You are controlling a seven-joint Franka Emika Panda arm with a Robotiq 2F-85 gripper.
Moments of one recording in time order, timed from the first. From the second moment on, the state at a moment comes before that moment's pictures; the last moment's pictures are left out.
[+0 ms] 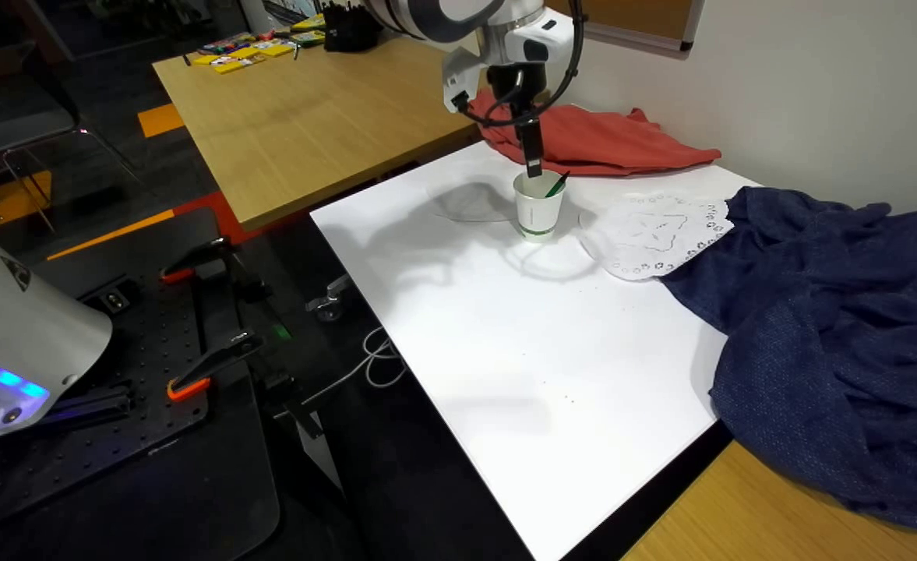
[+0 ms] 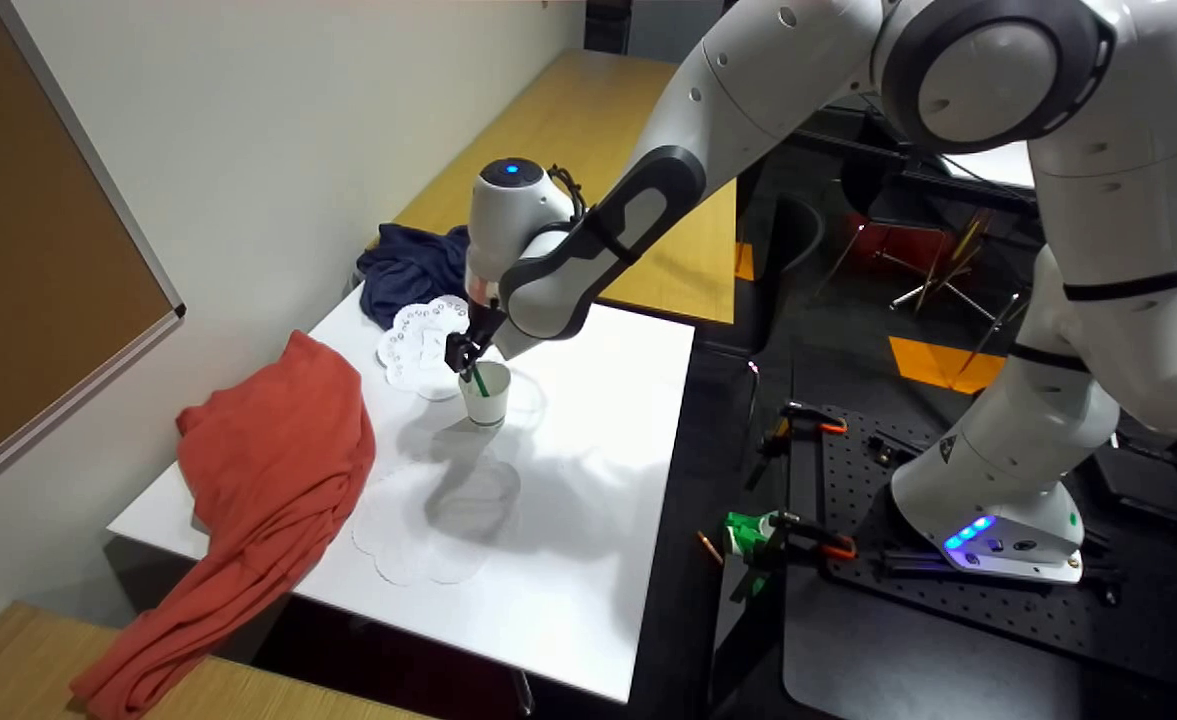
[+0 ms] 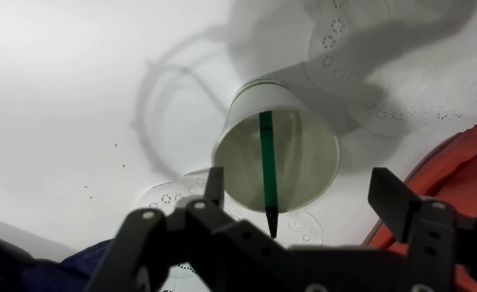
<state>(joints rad) 0.07 0.70 -0.10 -1.84 0.02 2.71 0.46</state>
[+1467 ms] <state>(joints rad) 0.04 0.84 -0.10 -1.70 0.03 2.71 0.43</state>
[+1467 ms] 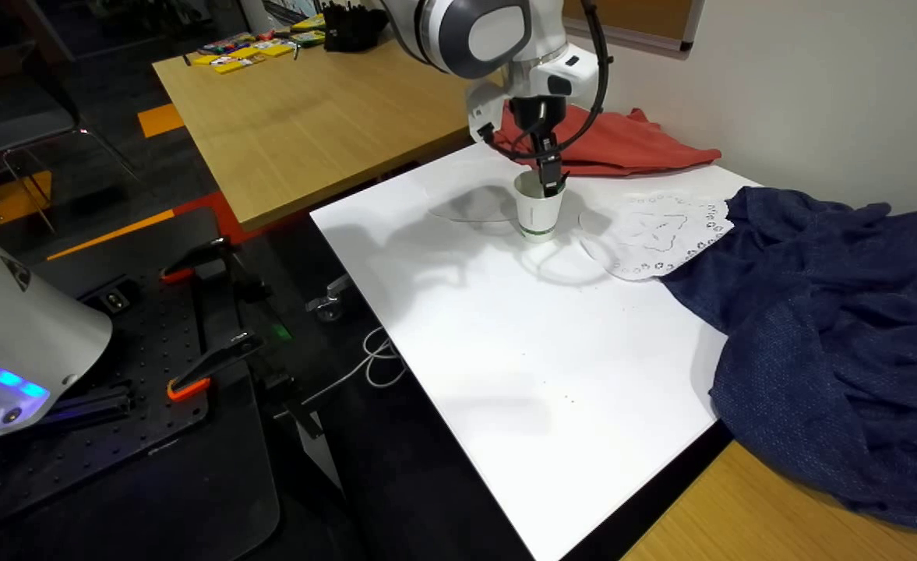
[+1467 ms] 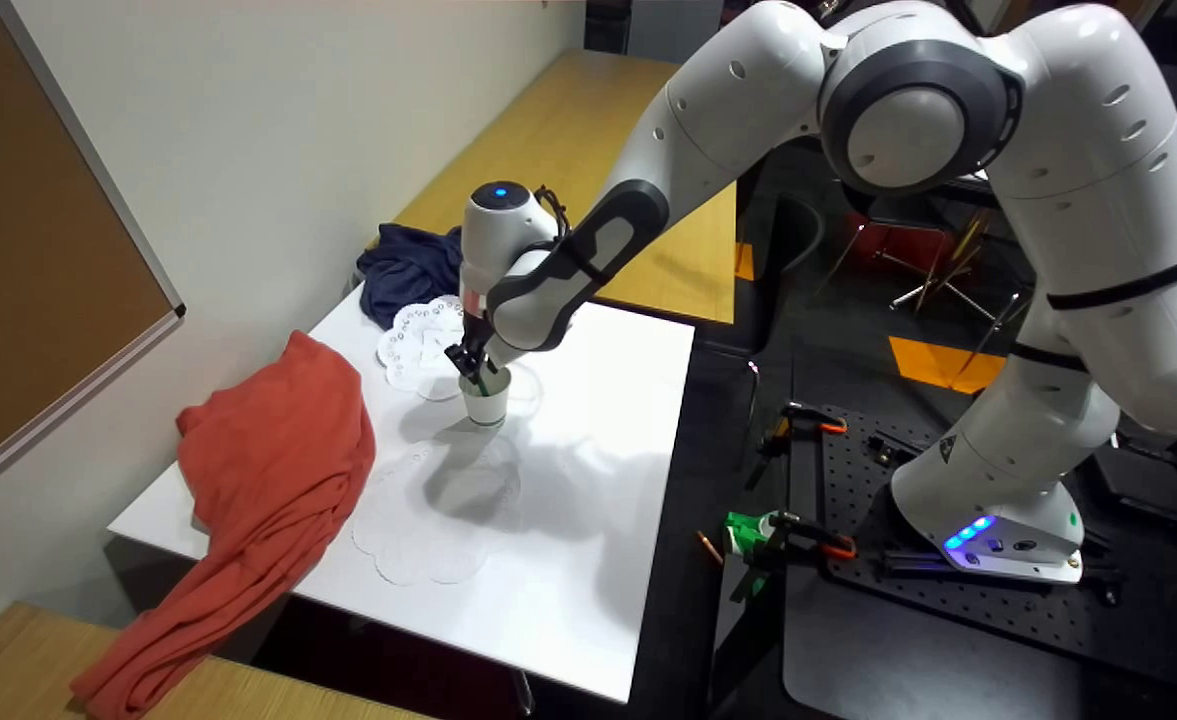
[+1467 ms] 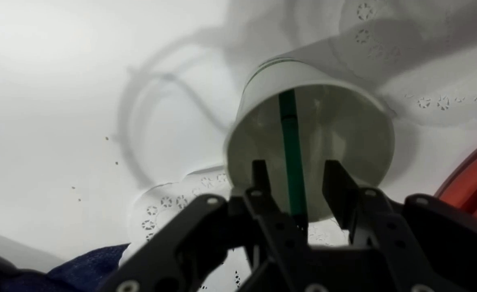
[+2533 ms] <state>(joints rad) 0.04 0.89 -0.10 -1.64 0.03 2.71 0.43</state>
